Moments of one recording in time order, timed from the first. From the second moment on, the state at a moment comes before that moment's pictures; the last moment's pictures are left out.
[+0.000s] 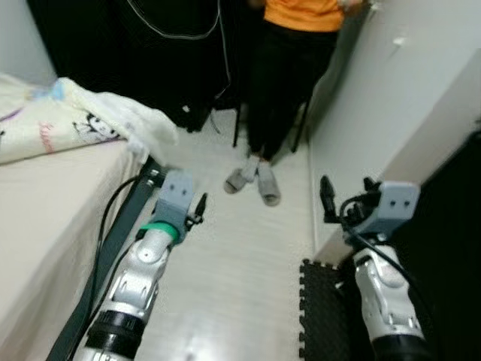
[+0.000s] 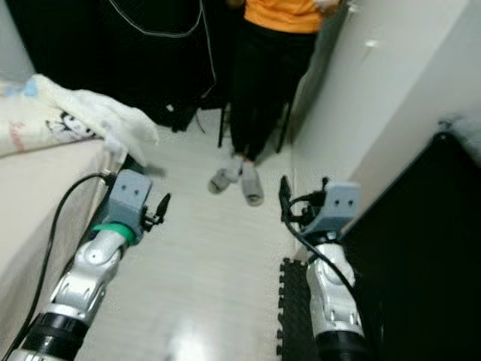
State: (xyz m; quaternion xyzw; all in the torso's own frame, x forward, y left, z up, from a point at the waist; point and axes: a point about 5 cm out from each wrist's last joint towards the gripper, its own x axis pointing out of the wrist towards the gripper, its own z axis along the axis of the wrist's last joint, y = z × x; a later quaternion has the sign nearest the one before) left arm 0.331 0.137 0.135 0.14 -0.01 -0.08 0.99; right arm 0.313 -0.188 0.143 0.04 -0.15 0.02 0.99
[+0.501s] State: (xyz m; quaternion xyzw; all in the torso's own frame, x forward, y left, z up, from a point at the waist) left arm 0.335 0.133 0.138 0.15 -0.02 -0.07 0.99; right arm 0.313 -0.181 0.143 0.04 -0.15 0.03 0.99
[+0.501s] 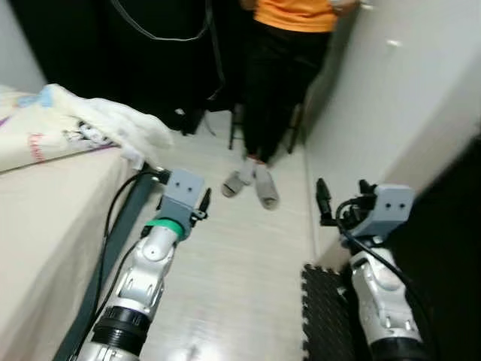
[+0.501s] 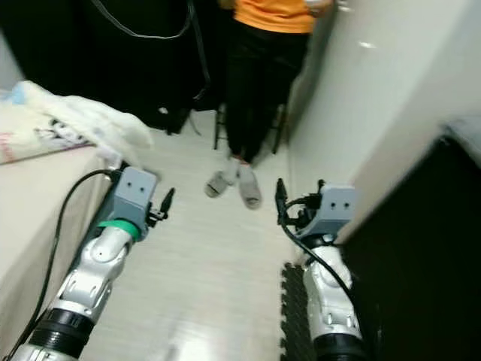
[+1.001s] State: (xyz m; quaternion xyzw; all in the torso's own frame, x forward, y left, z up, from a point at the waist) left arm 0.335 0.128 0.136 0.14 -0.02 -0.07 0.99; right arm 0.314 -0.184 0.139 0.03 -0.14 0.03 0.99
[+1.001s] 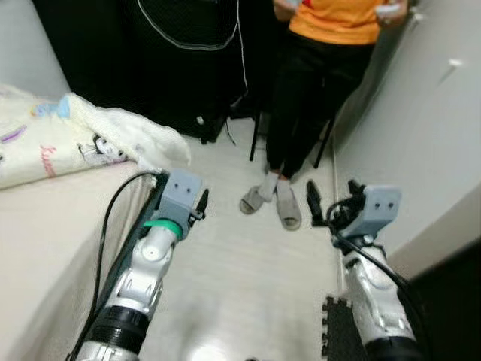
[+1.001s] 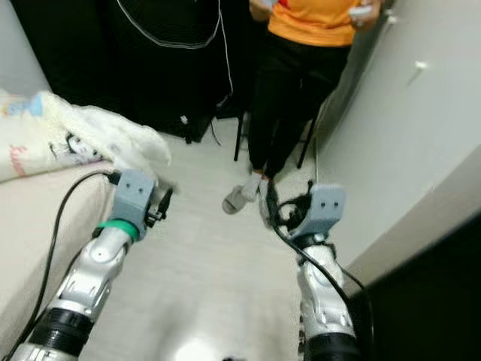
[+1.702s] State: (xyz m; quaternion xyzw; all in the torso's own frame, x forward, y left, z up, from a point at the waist) left arm 0.335 0.134 0.130 0.15 -0.02 -0.06 0.99; right arm 0.314 -0.173 0.130 0.04 -0.11 0.03 0.99
